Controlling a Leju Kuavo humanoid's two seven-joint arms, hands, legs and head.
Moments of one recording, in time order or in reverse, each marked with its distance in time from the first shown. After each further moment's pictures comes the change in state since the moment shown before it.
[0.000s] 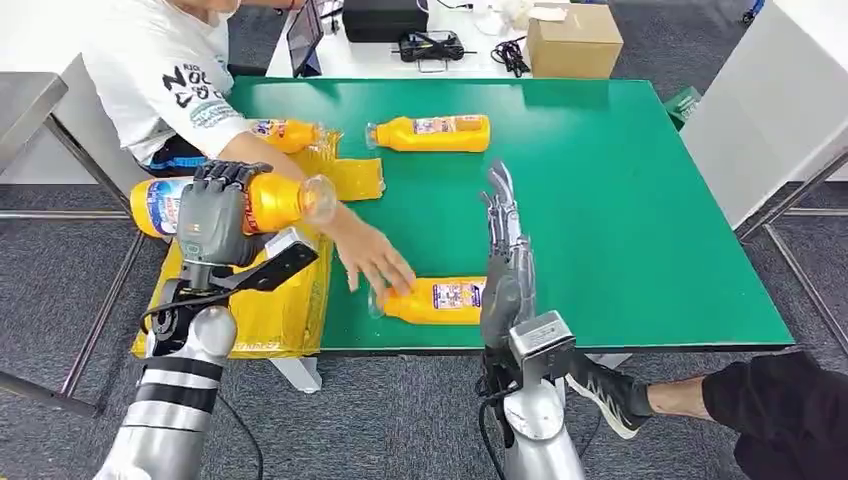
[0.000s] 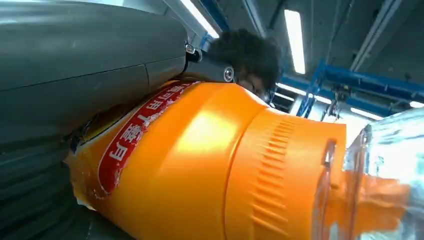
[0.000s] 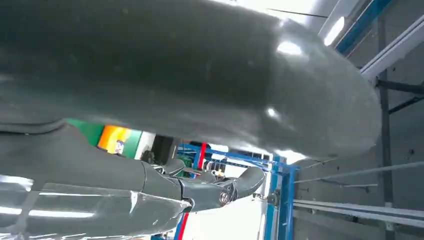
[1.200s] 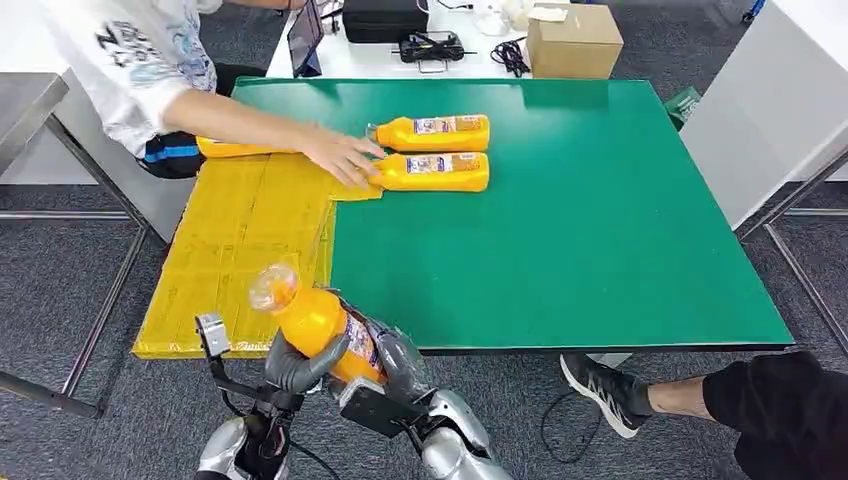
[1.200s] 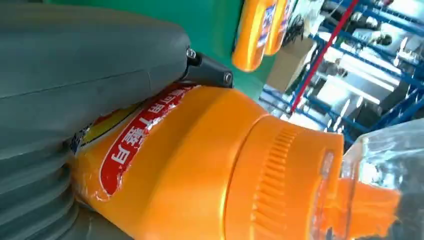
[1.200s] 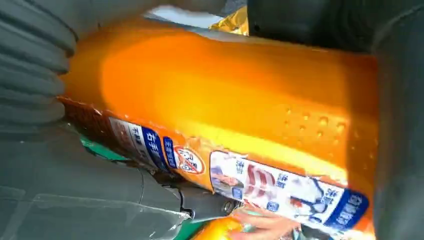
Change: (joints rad) left arm 0.384 -0.086 -0.114 -0.014 1.562 -0.767 0.023; right arm -0.078 0.011 0.198 0.737 0.347 -0.129 0.046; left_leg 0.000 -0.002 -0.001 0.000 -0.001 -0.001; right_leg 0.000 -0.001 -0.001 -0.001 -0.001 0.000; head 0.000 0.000
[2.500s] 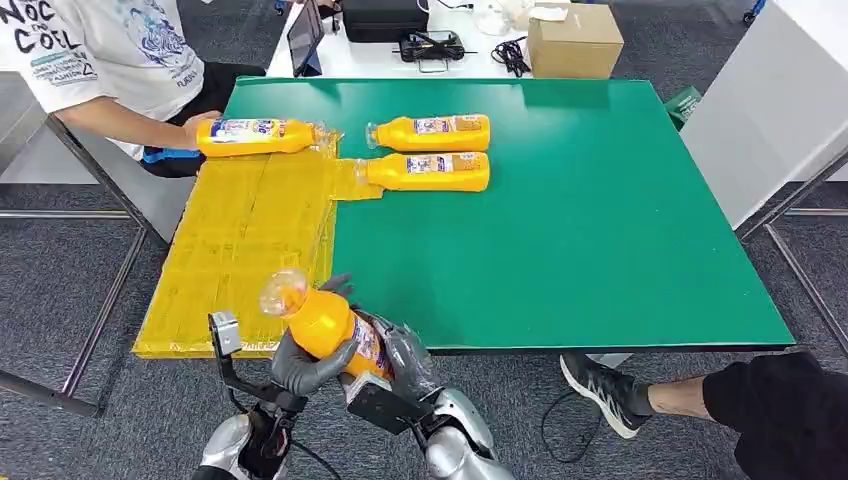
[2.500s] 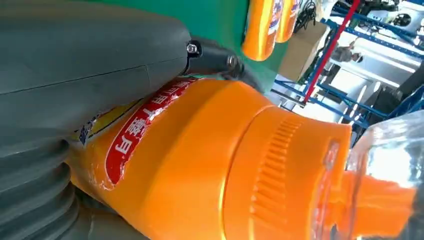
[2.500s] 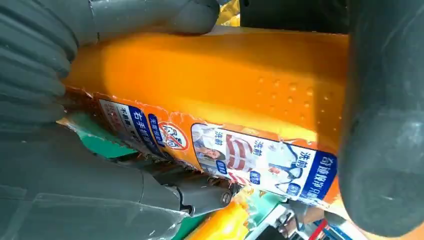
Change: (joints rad) left arm -0.022 0.033 -0.051 0.054 0.008 -0.061 -0.002; right arm 0.011 0.002 -0.027 -0.006 0.026 0.001 -0.014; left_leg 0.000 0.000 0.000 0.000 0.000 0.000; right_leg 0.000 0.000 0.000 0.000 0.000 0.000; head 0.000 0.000
